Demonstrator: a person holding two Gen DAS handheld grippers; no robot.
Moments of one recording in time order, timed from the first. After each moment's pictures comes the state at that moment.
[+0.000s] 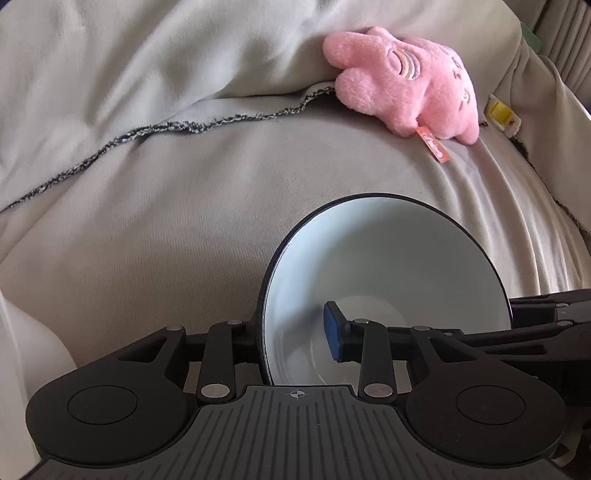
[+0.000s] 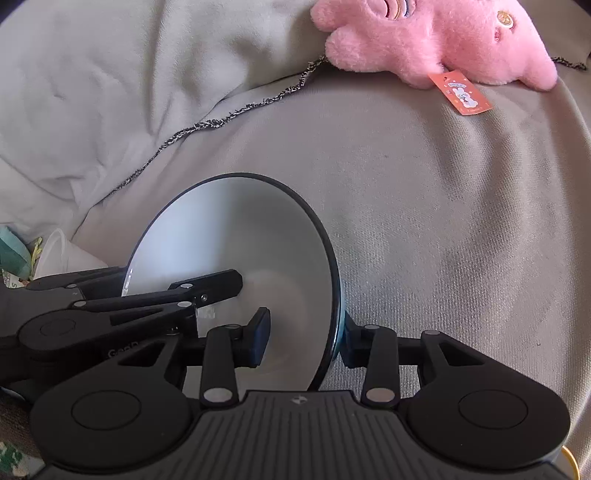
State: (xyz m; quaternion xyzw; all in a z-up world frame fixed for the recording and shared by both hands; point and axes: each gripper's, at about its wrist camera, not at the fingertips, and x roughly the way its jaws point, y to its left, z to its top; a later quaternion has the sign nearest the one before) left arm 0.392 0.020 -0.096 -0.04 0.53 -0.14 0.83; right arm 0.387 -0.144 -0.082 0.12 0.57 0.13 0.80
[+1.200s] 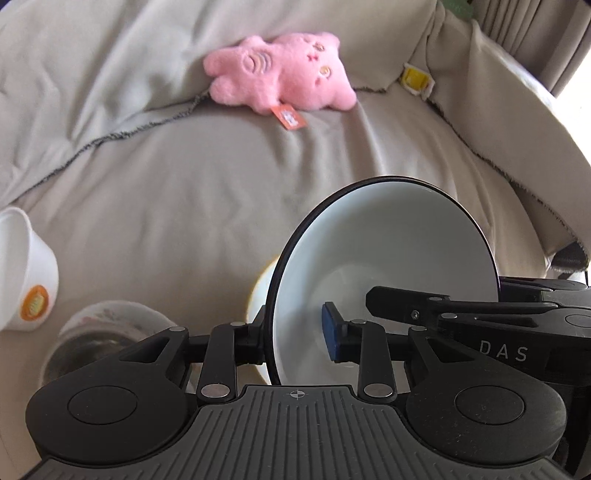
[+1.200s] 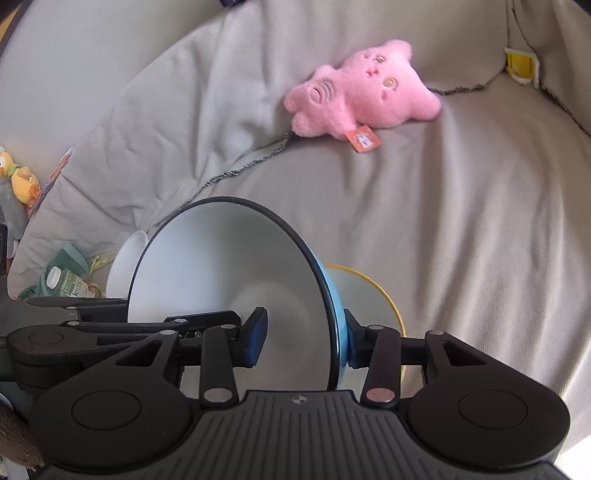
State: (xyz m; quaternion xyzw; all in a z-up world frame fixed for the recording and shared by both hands) left arm 0.258 -0.118 0.015 0.00 0.55 -0.14 0.82; right arm 0.233 -0.280 -0.001 0.17 0.50 0.15 0.84
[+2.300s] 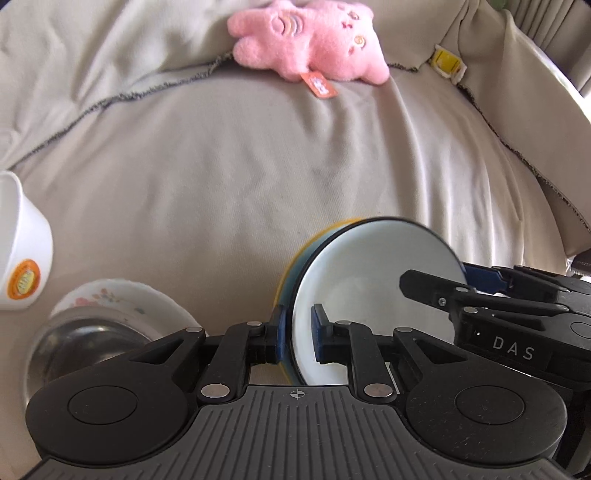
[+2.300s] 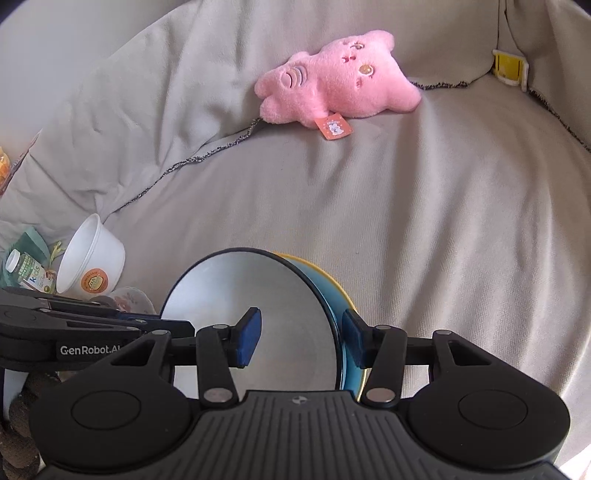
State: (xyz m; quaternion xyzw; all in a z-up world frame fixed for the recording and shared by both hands) left arm 0.274 -0.097 -0.008 -0.01 0.57 -0.12 0.81; right arm 0.244 -0.273 -0.023 0.12 0.49 0.12 0.86
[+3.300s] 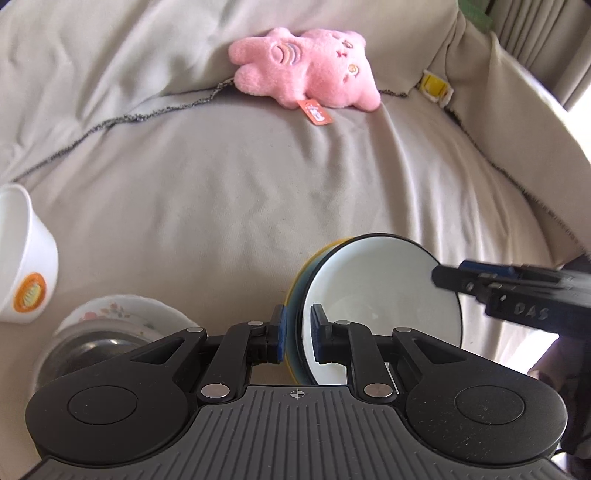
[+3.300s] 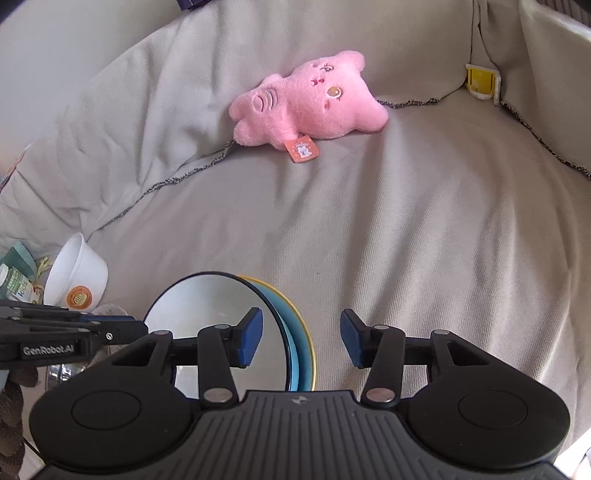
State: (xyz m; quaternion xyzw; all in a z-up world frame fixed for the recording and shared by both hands) left arm 0.267 -0.072 -0.004 -0.04 0.54 -0.14 0.83; right arm 0.245 -0.297 -0.016 0.11 0.48 0.09 0.86
